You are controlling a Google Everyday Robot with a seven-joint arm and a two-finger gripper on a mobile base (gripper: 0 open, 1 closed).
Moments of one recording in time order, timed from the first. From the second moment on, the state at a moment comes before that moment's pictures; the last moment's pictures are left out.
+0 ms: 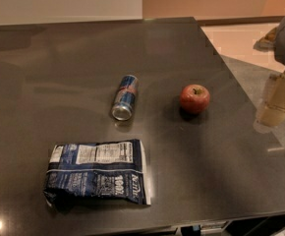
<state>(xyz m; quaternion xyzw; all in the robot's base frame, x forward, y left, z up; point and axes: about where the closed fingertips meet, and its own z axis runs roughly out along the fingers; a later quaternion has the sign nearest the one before) 0.438 -0.216 0.977 -0.60 0.78 -0.04 0.16</state>
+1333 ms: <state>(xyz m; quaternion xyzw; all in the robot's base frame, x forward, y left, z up) 0.538 -0.134 0.946 -0.52 0.84 -0.01 0.14</state>
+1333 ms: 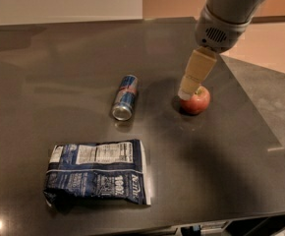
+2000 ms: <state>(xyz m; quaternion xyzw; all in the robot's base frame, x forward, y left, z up) 0.574 -0.068 0.923 -0.42 0.90 0.00 0.13</state>
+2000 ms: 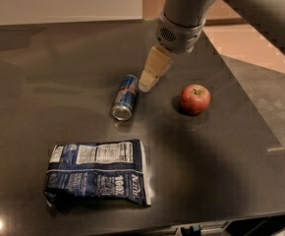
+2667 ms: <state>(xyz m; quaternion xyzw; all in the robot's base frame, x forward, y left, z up) 0.580 -0.026 0.909 -0.30 0.94 0.03 0.14</state>
